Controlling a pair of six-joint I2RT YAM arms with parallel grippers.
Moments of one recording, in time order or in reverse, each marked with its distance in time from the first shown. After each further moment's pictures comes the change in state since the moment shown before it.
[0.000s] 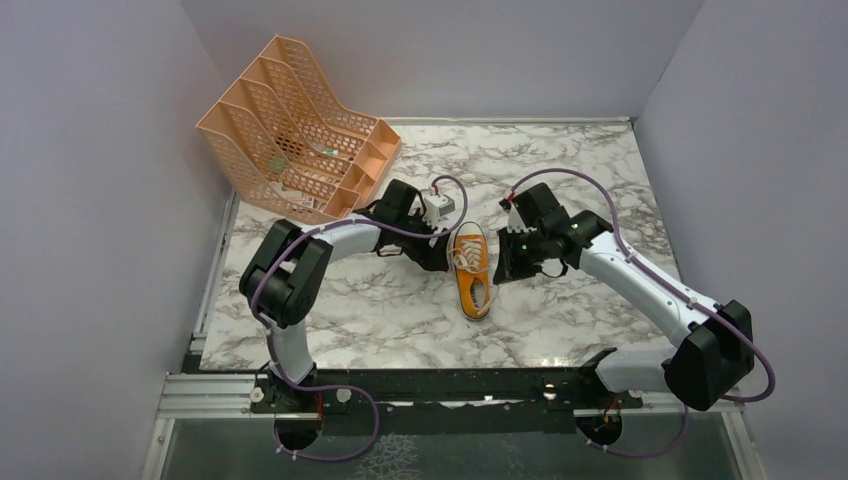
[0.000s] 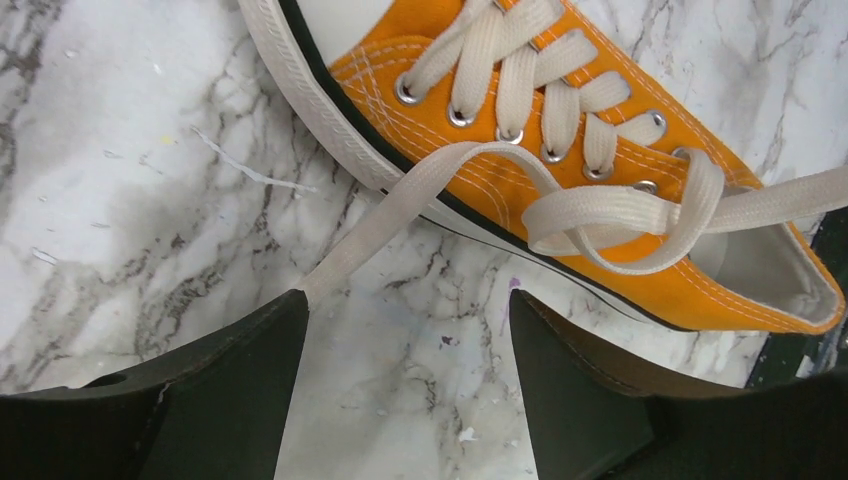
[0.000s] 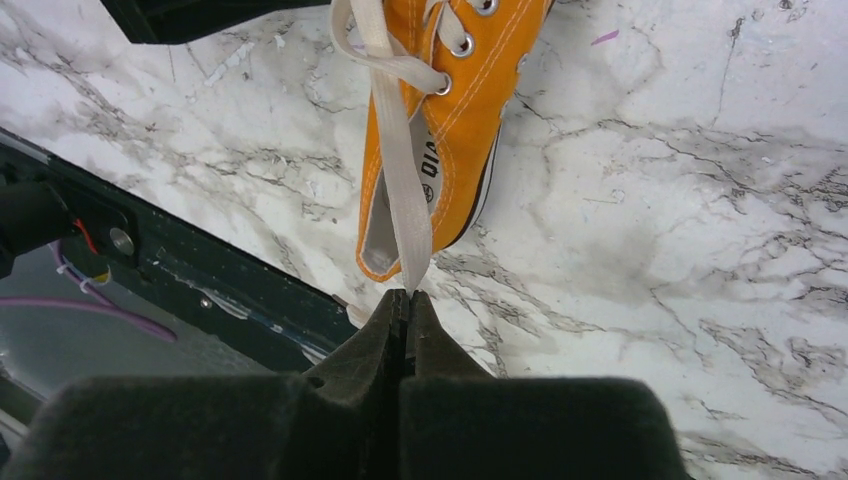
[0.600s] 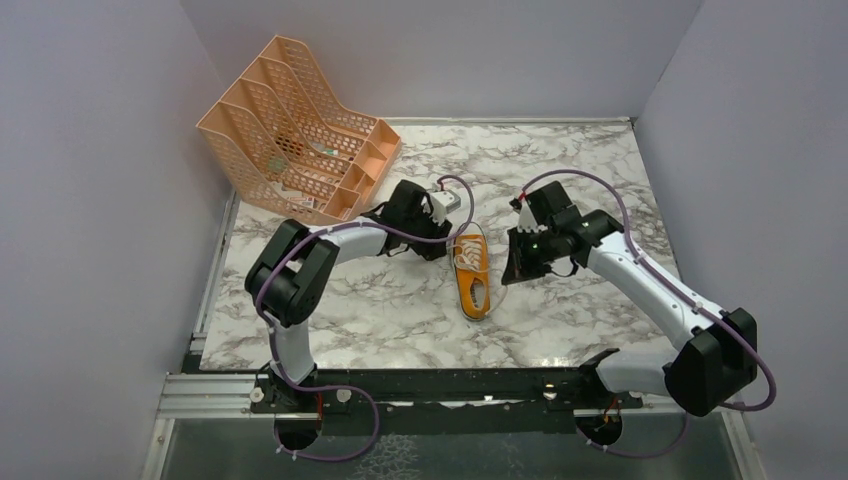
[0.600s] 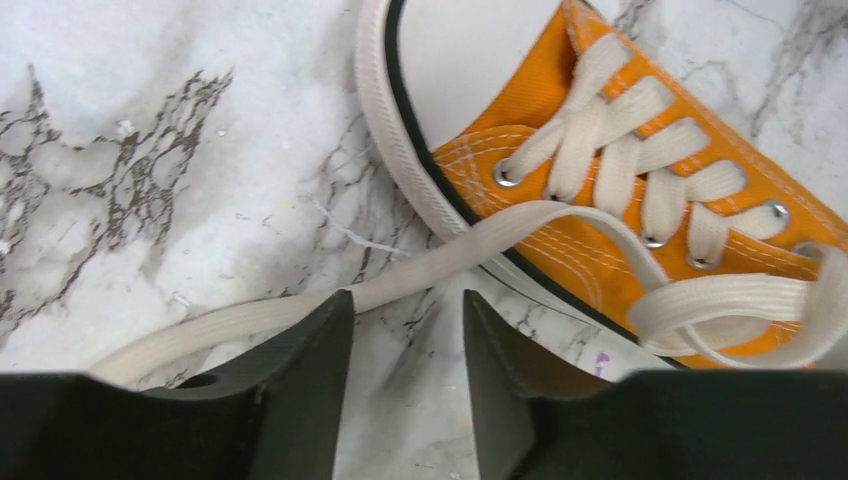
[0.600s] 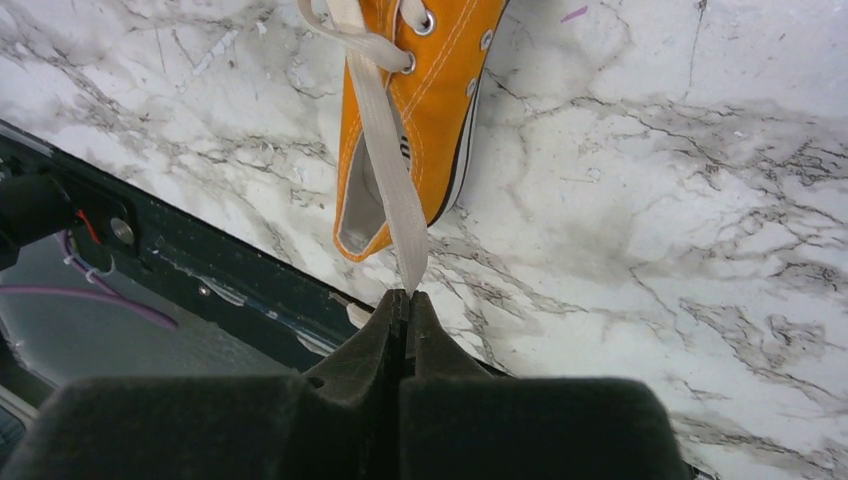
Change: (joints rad) left arm -0.047 0.022 0.000 0.138 -0.192 0.036; right arm -0.077 -0.023 -0.020 -0.029 -0.053 -0.041
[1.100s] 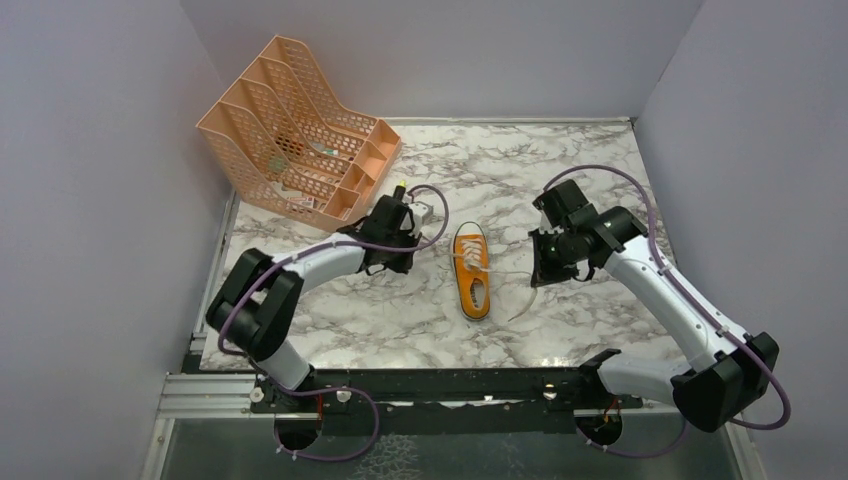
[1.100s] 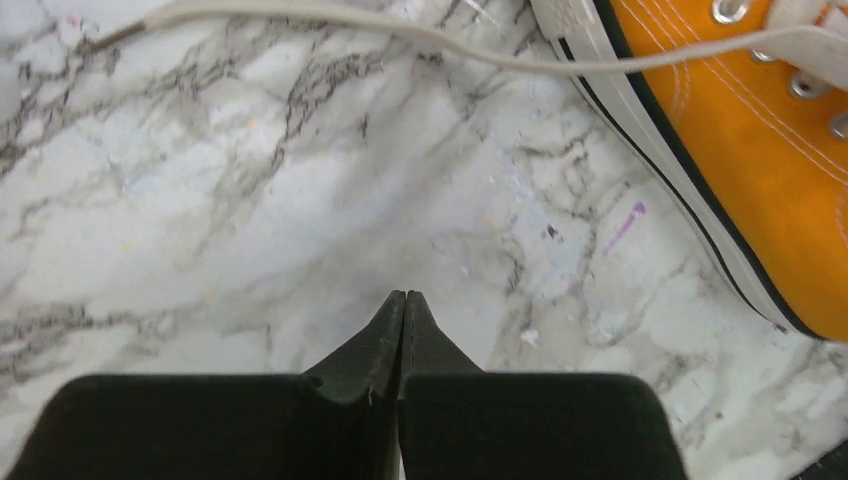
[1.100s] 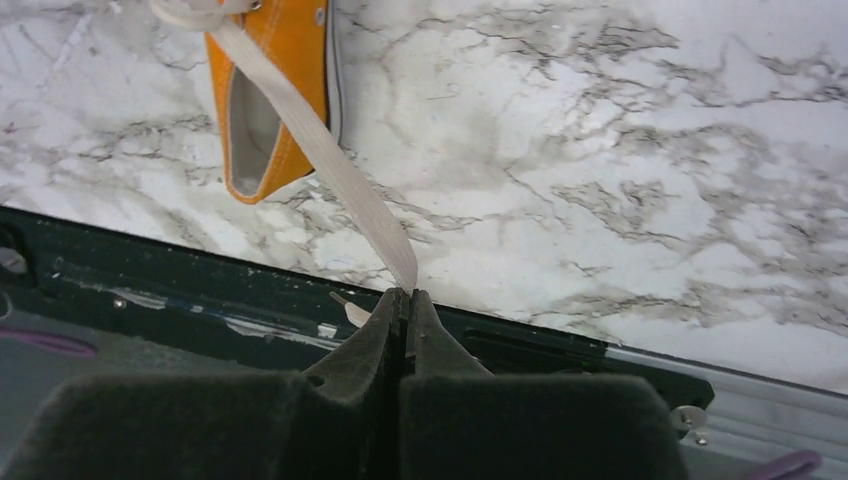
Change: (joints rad) left arm 0.003 -0.195 -0.153 -0.174 -0.235 -0.163; right arm -0.004 -0.085 0.095 -0.267 0.204 0.002
